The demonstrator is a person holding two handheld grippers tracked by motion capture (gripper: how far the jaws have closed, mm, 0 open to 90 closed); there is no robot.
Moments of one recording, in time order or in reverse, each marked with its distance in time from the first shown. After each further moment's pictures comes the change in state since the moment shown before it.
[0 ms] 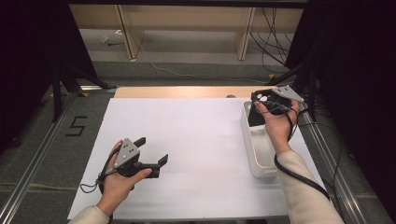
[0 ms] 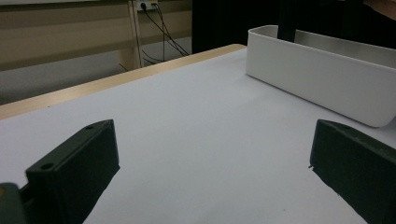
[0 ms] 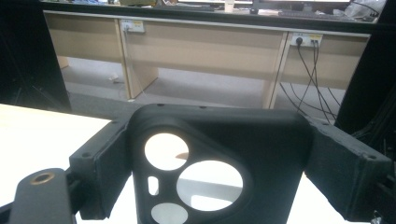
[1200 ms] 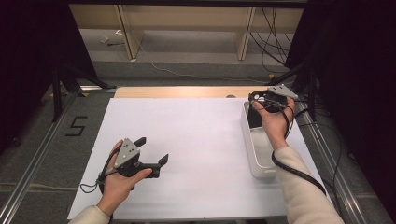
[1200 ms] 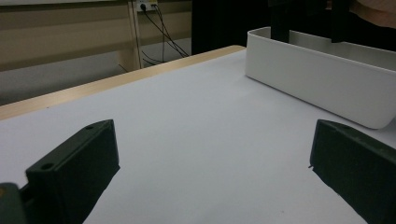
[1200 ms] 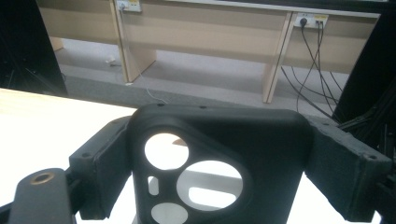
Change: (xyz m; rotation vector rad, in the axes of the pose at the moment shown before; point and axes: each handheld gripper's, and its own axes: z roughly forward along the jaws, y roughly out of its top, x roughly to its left) left arm -0.001 0.001 0.000 -0.004 -0.004 -0.004; right arm 0.001 -0.005 0.019 0.078 -0.004 -0.005
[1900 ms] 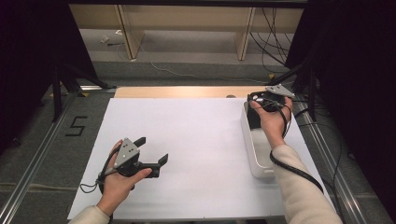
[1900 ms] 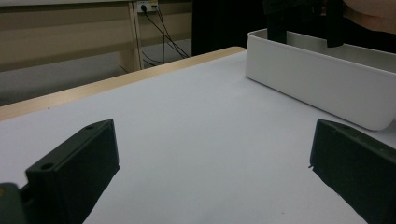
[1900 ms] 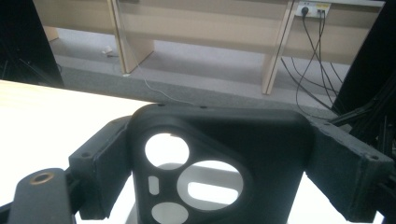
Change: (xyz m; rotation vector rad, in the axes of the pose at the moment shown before) left arm 0.000 0.000 0.000 -0.002 0.003 -0.001; right arm 0.001 -0.003 0.009 0.038 -0.007 0.000
